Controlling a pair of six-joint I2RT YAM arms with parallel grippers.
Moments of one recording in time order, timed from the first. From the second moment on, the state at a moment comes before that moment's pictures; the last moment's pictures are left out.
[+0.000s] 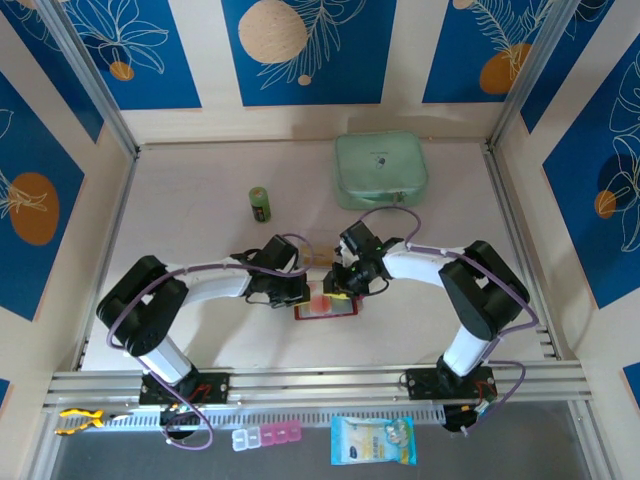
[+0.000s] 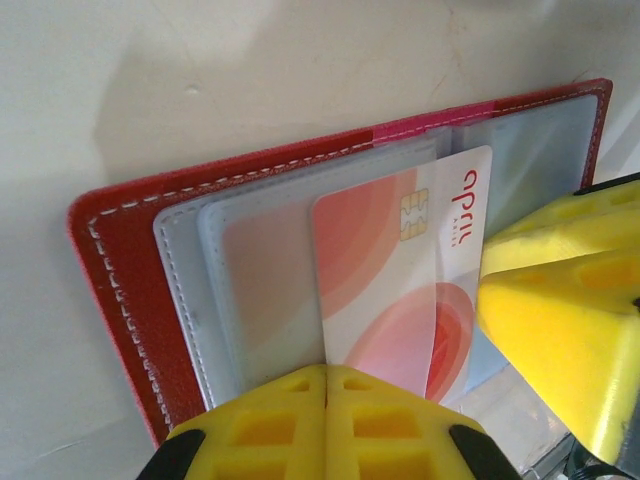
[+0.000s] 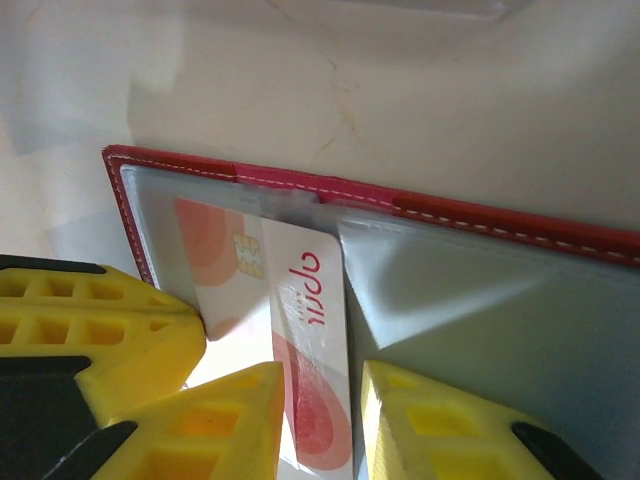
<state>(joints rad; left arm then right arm) -0.74 1.63 0.79 -0.26 0.40 -0.83 0.65 1.69 0.86 -0.36 -0.51 0.72</state>
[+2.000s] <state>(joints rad) -0.72 1.61 0.76 -0.22 0.41 -0.81 0.61 1.50 0.95 -0.65 -0.44 0.46</state>
